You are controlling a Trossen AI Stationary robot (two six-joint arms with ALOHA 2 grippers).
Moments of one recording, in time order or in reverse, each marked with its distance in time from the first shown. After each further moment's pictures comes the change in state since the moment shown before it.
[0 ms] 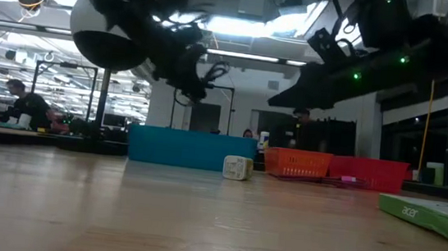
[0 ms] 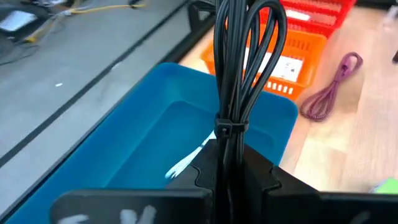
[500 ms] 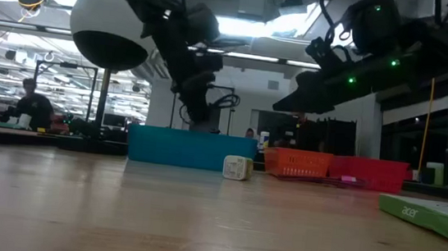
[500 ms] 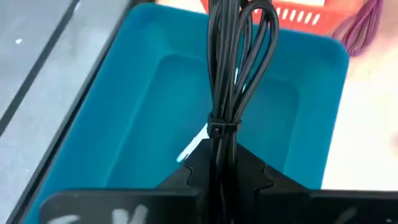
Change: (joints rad) left arm 0.119 0.259 0.354 -0.428 0.137 0.187; right arm -0.093 -0.036 0.000 -0.072 0.000 -0.022
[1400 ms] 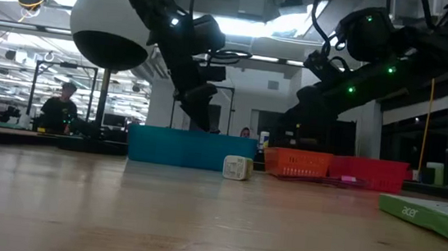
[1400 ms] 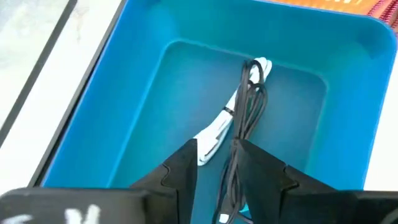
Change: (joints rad) left arm 0.011 0.071 0.042 -0.020 -0.035 0.013; right arm -0.046 0.000 0.000 -0.093 -0.002 0.003
